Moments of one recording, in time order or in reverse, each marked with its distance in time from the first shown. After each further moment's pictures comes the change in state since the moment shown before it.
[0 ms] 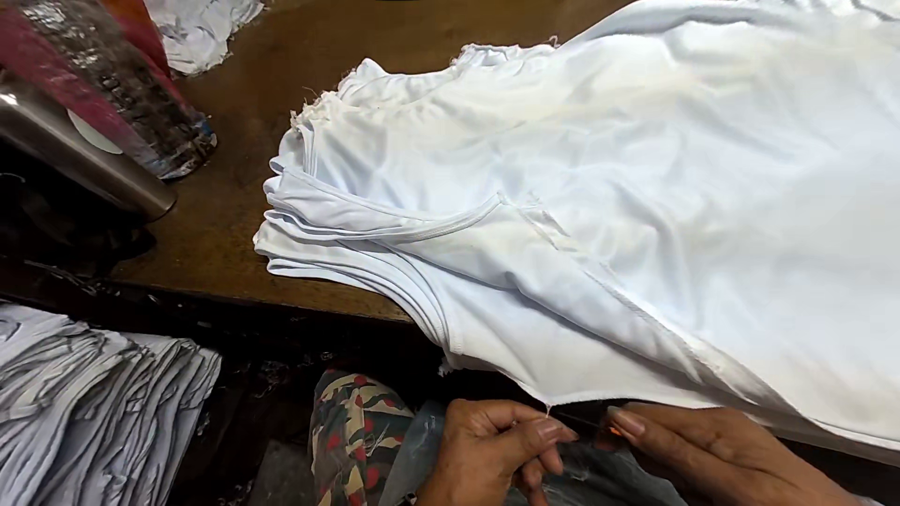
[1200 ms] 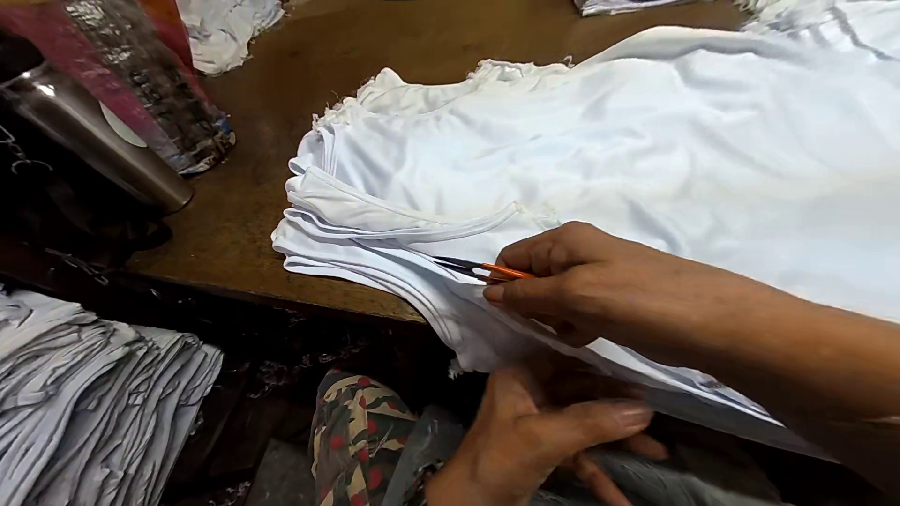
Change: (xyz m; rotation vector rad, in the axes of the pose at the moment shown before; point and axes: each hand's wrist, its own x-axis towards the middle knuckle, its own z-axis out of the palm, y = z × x) left_hand 0.025 0.039 0.026 -0.167 -0.199 0.050; right_hand 0.114 -0.154 0.007 -0.217 -0.127 -0.026
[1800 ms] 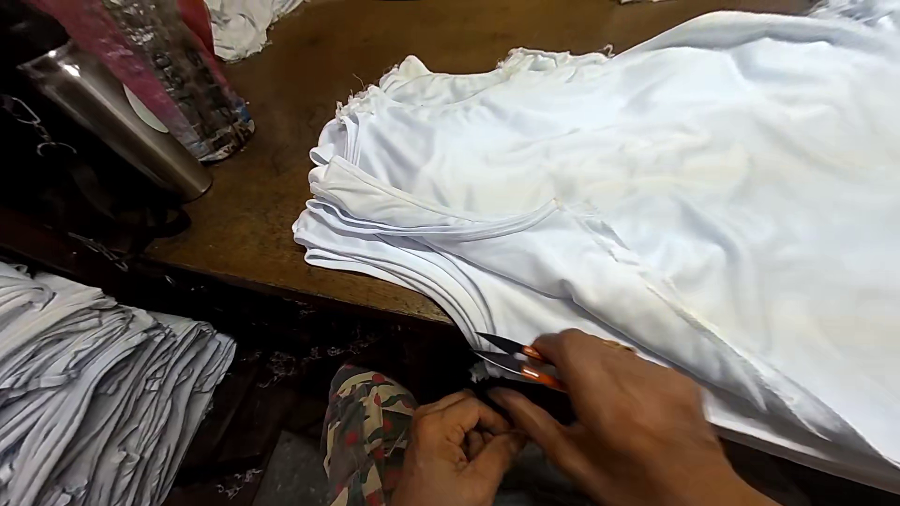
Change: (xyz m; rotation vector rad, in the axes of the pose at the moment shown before) left_hand -0.066 -0.010 -0.064 0.831 0.332 0.348; right_hand -0.028 0.080 0.096 -0.734 0.740 -0.544
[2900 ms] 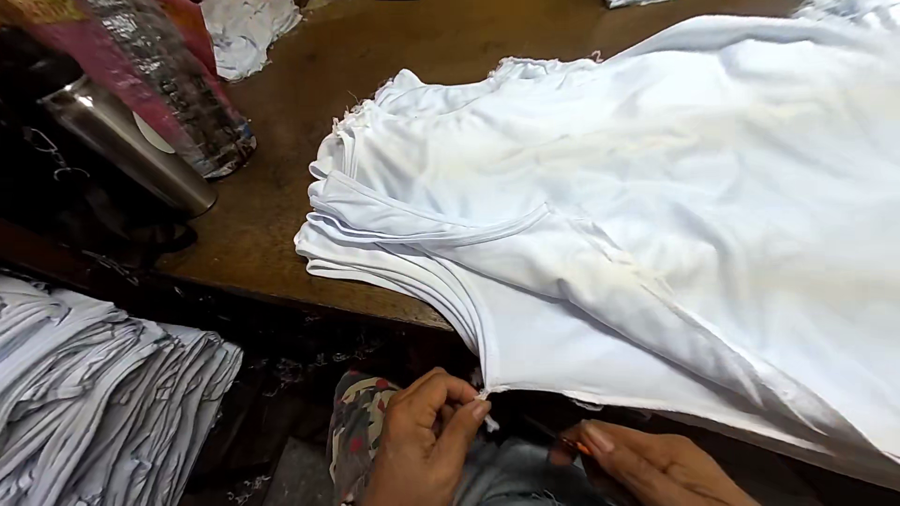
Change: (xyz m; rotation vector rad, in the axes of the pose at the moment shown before) left_hand 0.012 0.013 -0.021 0.062 0.084 0.032; right_hand -0.057 0.019 -0.036 1.093 -0.545 0.677
